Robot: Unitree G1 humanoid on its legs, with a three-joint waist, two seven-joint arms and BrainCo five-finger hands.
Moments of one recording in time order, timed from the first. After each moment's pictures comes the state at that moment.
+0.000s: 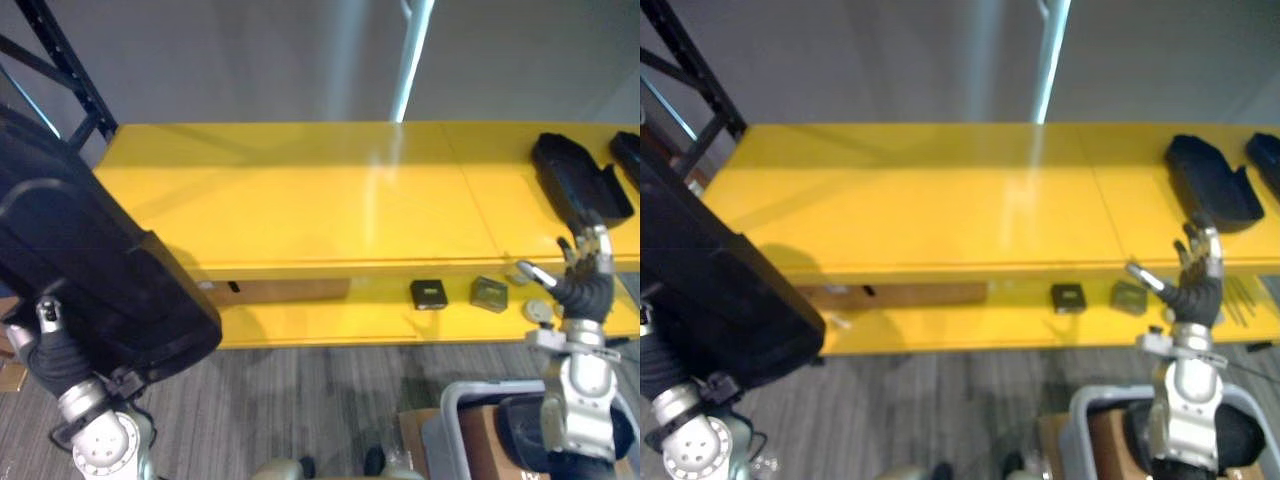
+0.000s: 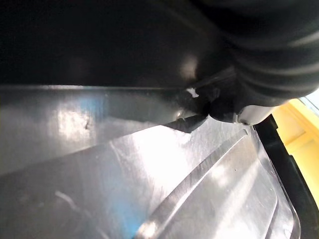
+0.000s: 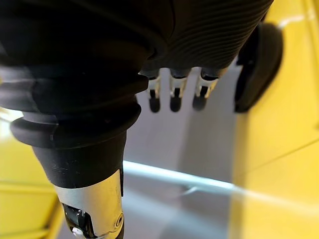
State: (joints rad) left arm 0.31 0.09 0.35 -0.36 -0.11 -0.36 0.41; right arm 0.08 -0.28 -0.36 0.00 0.25 -0.37 -0.08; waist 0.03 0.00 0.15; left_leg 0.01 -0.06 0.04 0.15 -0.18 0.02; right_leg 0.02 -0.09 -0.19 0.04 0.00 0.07
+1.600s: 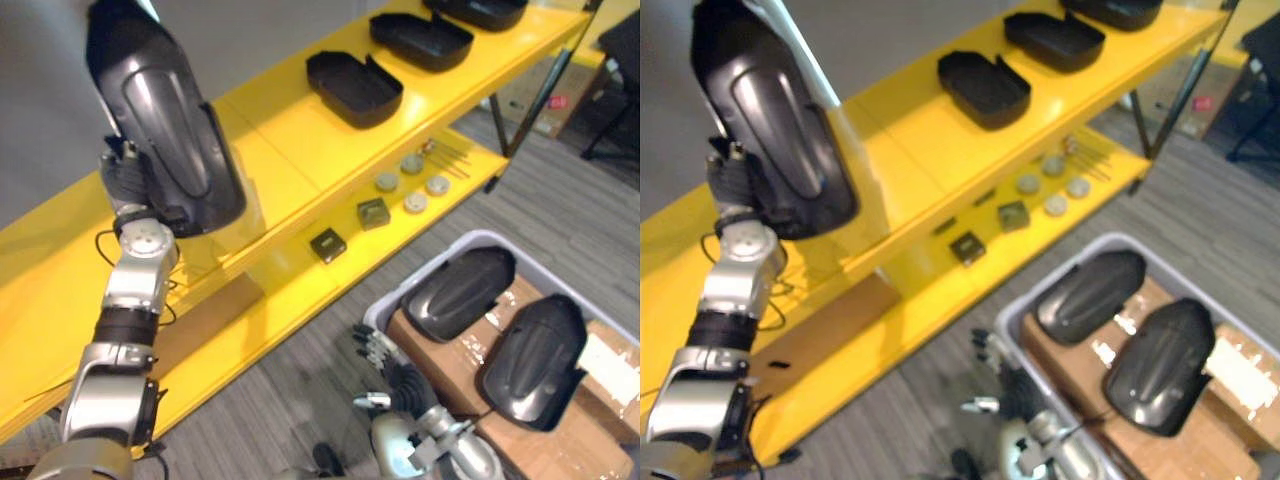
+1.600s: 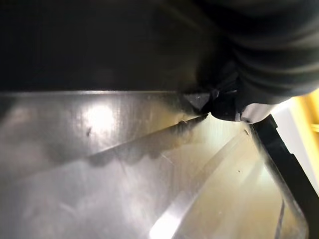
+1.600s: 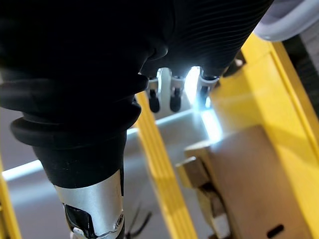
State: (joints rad) left arm -0.74 0.55 0.00 0.50 -0.28 0.15 0.63; right arm 0.38 -0.35 0.42 -0.16 0.22 -0.30 0.20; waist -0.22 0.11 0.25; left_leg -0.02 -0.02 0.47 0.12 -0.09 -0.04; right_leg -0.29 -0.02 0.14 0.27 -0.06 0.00
